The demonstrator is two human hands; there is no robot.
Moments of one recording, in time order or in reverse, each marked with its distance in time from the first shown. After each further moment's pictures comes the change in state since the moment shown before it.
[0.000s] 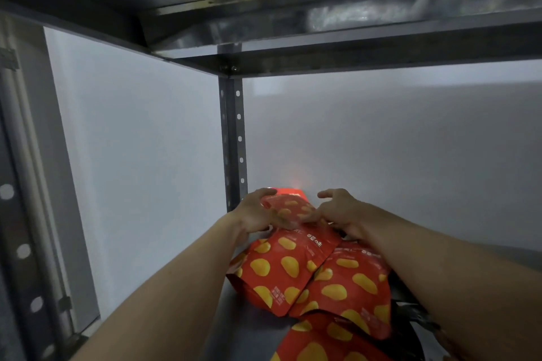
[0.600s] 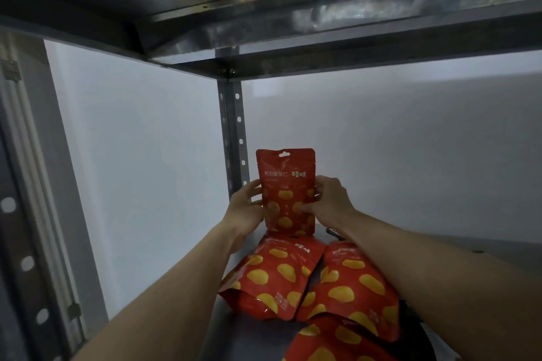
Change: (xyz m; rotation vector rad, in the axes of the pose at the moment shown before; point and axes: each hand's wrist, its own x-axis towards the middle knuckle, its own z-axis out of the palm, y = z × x) left_hand -0.004 -0.005 -0.008 -0.227 0.182 0.239; right_hand 0.016 -0.001 0.024 -0.107 0.212 -0.435
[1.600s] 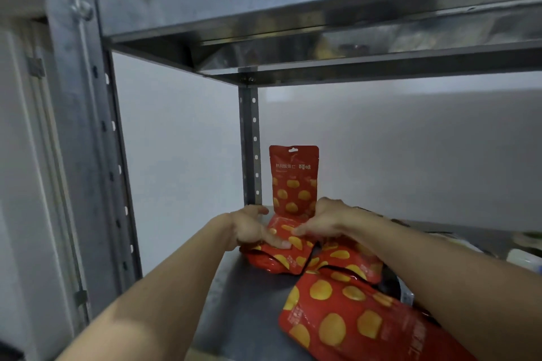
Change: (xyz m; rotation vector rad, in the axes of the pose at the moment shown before) left_hand -0.089 0.035 -0.026 0.467 -0.340 -0.438; right_hand -0.098 -0.069 -0.011 -0.620 -0.342 0.293
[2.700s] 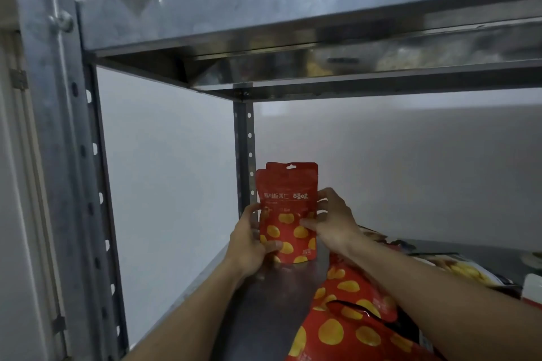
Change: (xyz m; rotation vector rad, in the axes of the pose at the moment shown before) left_hand 0.040 -0.018 0.020 -0.353 0.402 0.480; right_hand 0.023 0.006 0.005 0.593 0.371 -0.222
